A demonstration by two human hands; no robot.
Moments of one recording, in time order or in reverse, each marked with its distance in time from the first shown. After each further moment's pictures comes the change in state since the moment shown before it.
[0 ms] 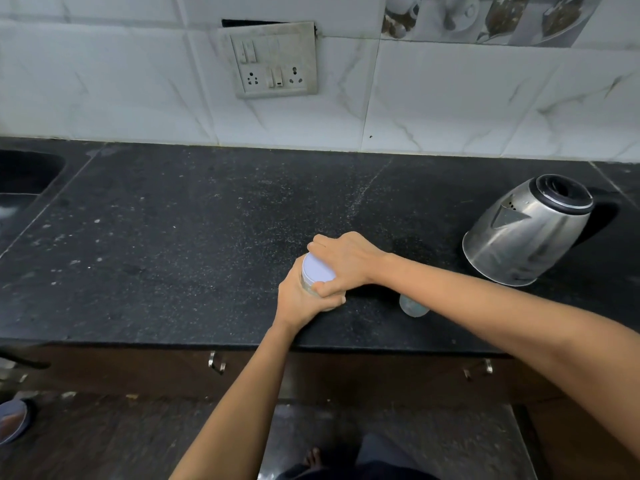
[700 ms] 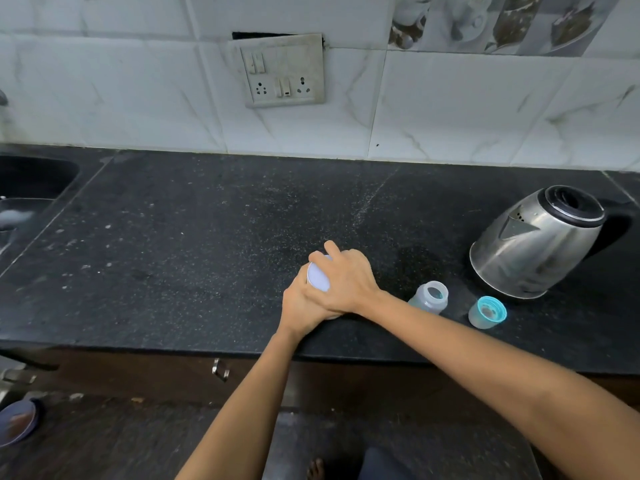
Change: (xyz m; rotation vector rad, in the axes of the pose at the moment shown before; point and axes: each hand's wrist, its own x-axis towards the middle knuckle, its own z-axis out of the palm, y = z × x) left_hand 0.008 0.003 0.001 0.173 -0.025 0.023; right_hand 0.003 -0.023 0.041 0.186 0.402 0.258
